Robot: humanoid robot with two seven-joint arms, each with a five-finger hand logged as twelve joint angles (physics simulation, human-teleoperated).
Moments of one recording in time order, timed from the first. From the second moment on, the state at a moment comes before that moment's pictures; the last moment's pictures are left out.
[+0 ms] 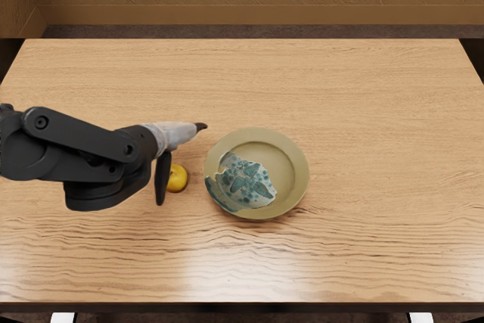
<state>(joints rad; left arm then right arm) -1.77 0.29 0.74 -1.71 0.51 0.44 0.46 -0.06 0.00 -0.06 0.13 0.05 0.06 -0.09</state>
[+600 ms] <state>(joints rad) -1.74 0.28 0.75 -1.71 0.56 0.50 0.47 -0.06 0.00 -0.06 0.13 0.05 0.06 -0.09</state>
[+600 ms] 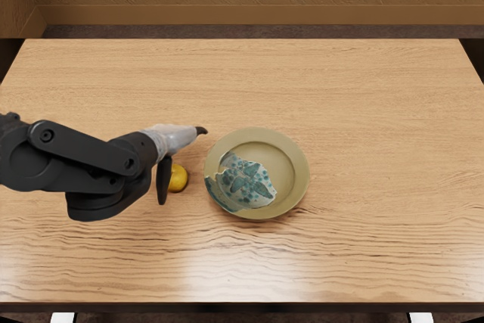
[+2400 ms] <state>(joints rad) -1.67 0.27 0.80 -1.71 0.67 0.61 0.48 -0.06 0.00 -0.06 0.13 0.05 0.06 -0.09</state>
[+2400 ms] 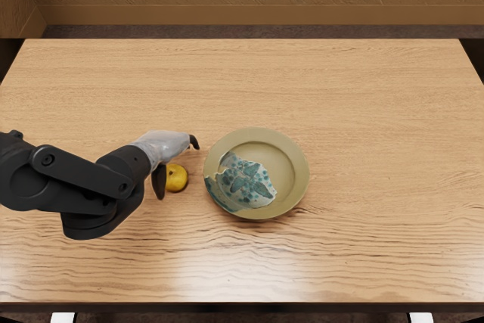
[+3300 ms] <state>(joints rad) -1.66 0.27 0.80 -1.70 0.68 0.61 0.48 -0.06 0.00 -0.06 0.13 0.05 0.06 -0.09</state>
